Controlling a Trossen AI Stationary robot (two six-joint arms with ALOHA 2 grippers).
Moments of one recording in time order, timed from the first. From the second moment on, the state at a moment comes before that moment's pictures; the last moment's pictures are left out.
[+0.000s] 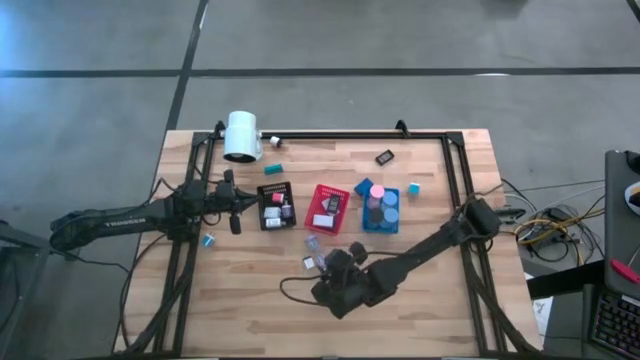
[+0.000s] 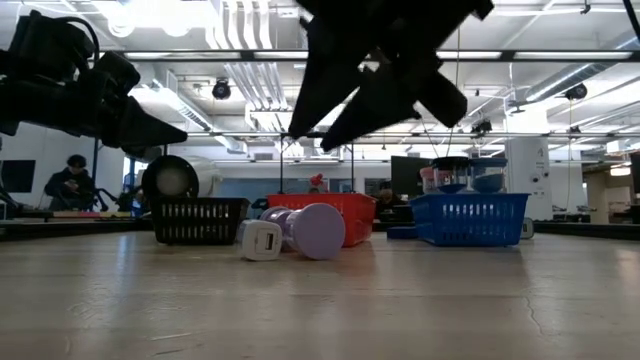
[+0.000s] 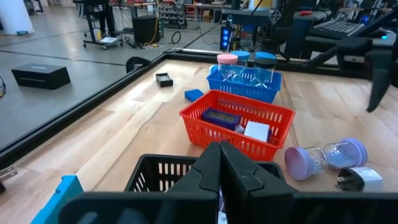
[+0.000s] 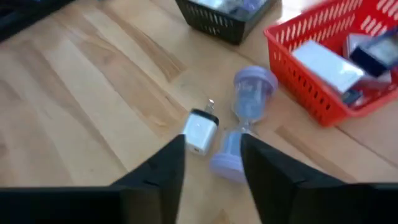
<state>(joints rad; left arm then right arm) 0.30 0.40 0.01 0.20 0.08 0.00 0.49 2.06 1.50 -0.51 0.75 1.14</state>
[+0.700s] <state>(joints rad) 0.30 0.40 0.01 0.20 0.08 -0.01 0.46 2.18 1.50 -0.51 0.76 1.31</state>
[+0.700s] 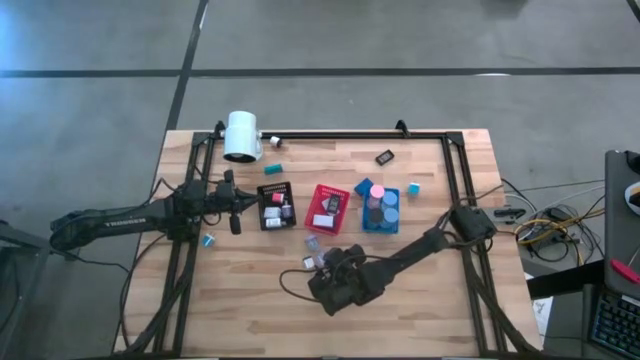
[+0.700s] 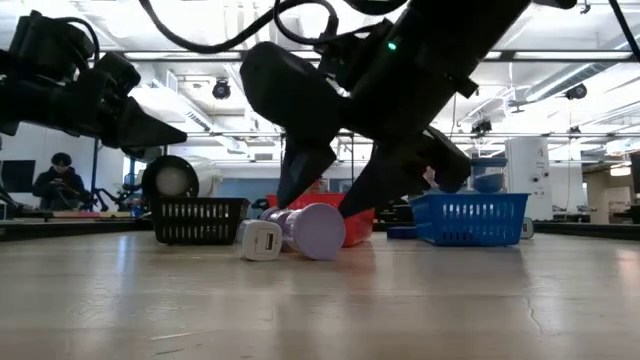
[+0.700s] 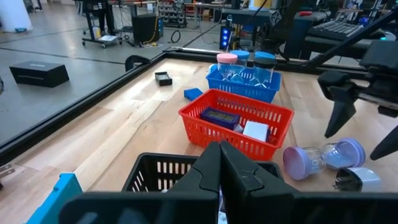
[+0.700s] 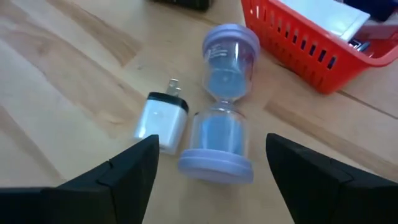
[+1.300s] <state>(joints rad) 0.30 0.40 0.01 0.20 0.08 -0.01 0.44 2.18 1.46 -0.48 0.69 1.30</state>
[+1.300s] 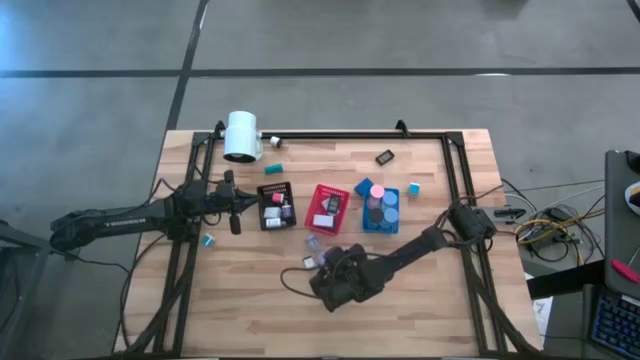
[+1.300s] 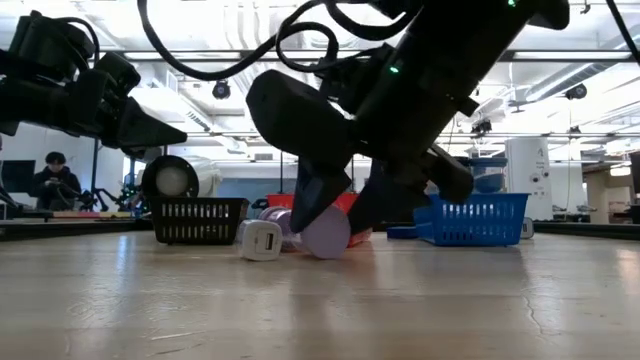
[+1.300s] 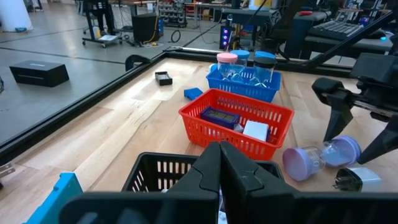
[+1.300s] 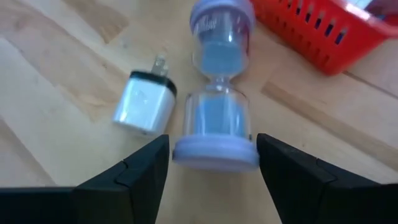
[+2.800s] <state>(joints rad) 0.30 0.40 0.01 0.18 0.08 -0.01 0.51 2.04 1.53 -0.55 0.68 1.00</state>
